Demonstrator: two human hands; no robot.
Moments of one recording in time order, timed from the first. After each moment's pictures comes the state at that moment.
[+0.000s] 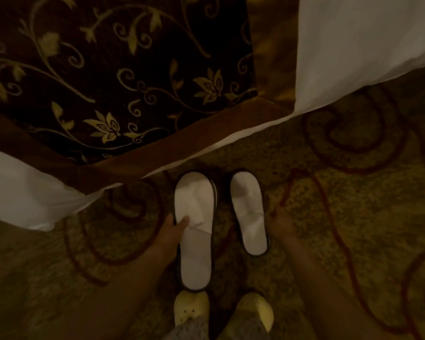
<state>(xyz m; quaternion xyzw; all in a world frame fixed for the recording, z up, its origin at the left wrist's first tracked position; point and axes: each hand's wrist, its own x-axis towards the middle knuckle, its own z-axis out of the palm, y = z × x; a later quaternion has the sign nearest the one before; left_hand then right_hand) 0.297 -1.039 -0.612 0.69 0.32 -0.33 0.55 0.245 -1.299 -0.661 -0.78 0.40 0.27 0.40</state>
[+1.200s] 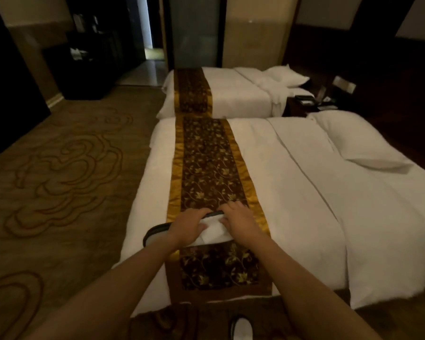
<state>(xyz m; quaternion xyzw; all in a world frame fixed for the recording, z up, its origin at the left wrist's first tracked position) 0.412 -0.966 0.080 0.95 -0.17 -0.07 0.23 0.415 -1.142 0.081 -0.97 -0.20 -0.02 0.15</state>
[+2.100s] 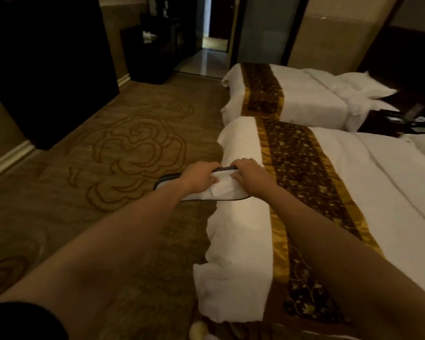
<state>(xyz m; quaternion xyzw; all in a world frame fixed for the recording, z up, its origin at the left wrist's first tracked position) 0.518 -0.514 0.132 0.97 -0.10 -0.02 0.21 0.545 -0.686 0.142 -0.96 -0.25 -0.02 0.12</state>
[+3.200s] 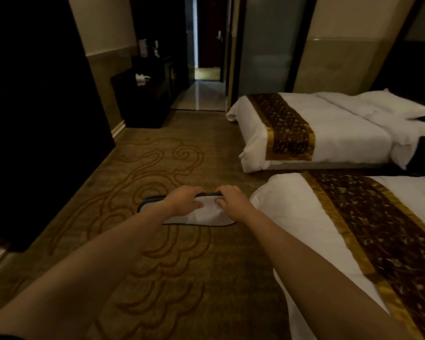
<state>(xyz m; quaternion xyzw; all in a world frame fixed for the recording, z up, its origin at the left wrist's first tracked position) 1.091 -0.110 0.142 0.98 -0.11 -0.09 0.12 1.106 -0.282 0.120 -0.95 -0.21 0.04 0.23</state>
